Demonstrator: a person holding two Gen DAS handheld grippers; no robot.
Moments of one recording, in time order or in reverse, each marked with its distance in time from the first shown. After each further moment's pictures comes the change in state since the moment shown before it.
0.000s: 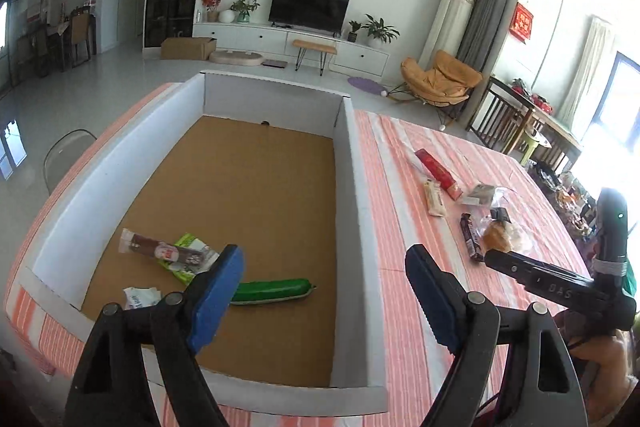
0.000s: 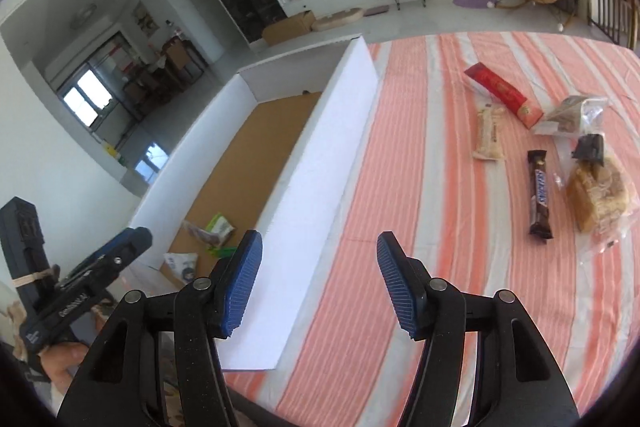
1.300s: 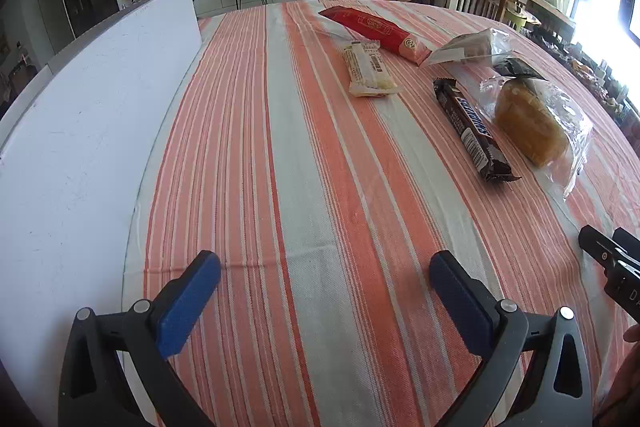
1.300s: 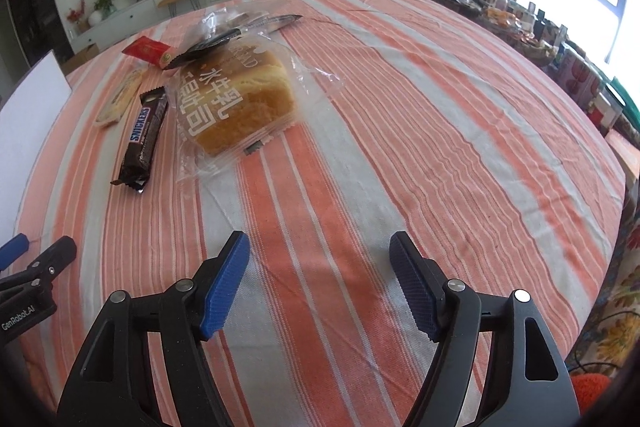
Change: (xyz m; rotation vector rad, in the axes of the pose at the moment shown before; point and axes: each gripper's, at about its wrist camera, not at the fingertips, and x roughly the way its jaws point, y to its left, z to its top) left arm 0.209 -0.127 -0.054 0.270 0.257 0.072; right arm 0.012 -0.158 -0.057 0.261 -0.019 -0.562
